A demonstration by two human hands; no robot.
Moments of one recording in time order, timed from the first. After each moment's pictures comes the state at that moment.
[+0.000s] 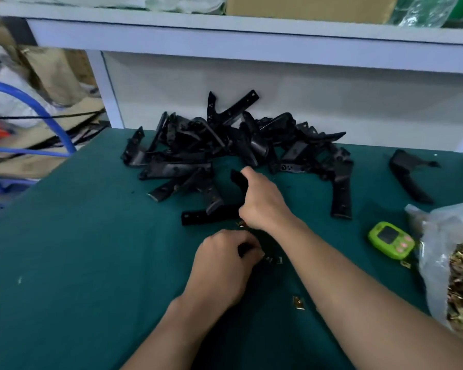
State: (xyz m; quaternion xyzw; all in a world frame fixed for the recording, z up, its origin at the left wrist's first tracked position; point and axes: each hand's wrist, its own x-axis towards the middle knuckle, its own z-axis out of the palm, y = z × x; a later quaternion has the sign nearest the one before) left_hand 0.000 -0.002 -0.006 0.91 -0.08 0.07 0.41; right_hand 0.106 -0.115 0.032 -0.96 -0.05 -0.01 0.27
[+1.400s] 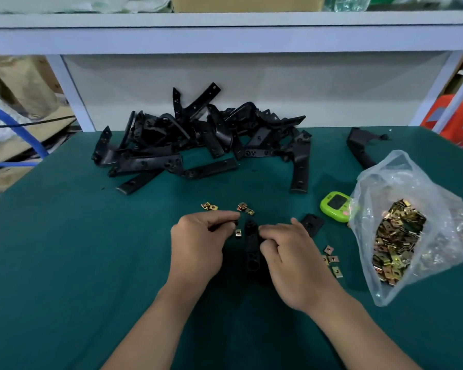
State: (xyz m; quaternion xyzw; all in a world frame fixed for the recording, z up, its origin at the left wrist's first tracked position) left_hand -0.025 -0.040 0.002 0.81 -0.01 0.11 0.57; right_hand -0.058 -0.209 -0.002 -0.95 -0.08 -0.11 0.29
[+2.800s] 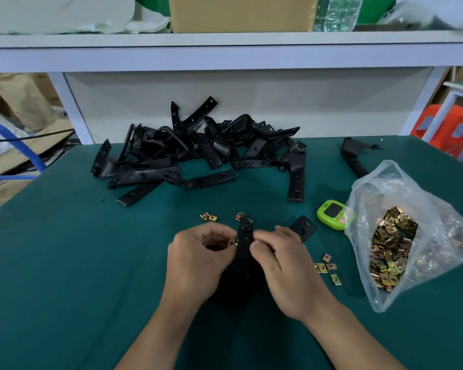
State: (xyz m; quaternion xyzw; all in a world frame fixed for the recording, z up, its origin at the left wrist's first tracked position) left_hand -0.039 -0.034 0.007 0.80 -0.03 0.08 0.59; right_hand -0.060 -0.199 0.000 -0.88 -0.13 -0.14 0.43
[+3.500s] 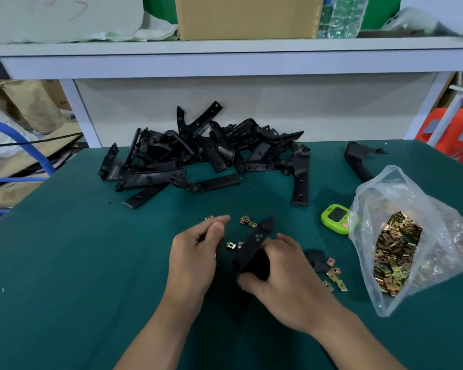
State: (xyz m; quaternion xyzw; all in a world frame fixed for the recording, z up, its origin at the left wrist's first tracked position) left_hand -0.031 -0.030 0.008 0.73 0.03 0.07 0.68; right_hand -0.068 -0.194 0.012 -0.92 -0.16 -0.10 0.35
